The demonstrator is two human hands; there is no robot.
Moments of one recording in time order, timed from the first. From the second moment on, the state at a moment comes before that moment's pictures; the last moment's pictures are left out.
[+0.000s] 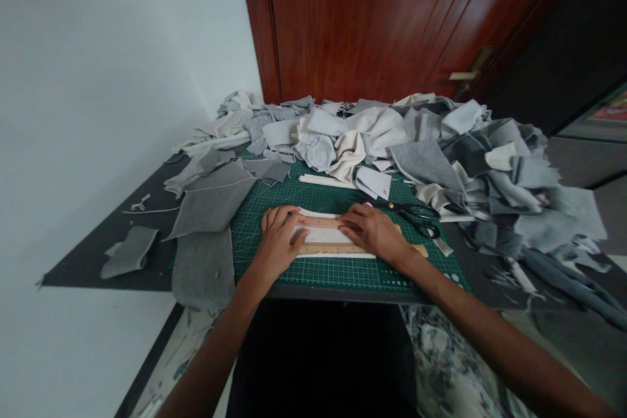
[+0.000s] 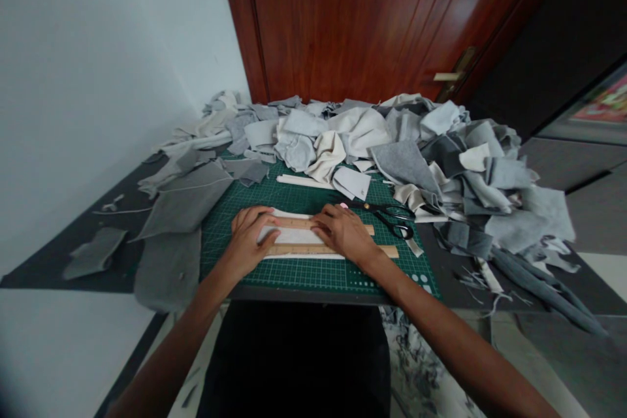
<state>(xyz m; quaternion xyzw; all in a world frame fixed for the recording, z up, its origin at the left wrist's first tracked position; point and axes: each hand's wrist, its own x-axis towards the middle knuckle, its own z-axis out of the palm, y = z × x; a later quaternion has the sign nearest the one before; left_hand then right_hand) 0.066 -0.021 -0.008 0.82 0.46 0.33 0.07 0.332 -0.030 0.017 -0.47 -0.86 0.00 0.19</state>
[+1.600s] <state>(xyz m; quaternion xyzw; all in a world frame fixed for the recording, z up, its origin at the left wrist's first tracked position) 0.073 -0.027 -0.004 0.82 0.47 0.32 0.07 0.380 -0.032 0.005 -0.48 -0.85 0.01 0.21</state>
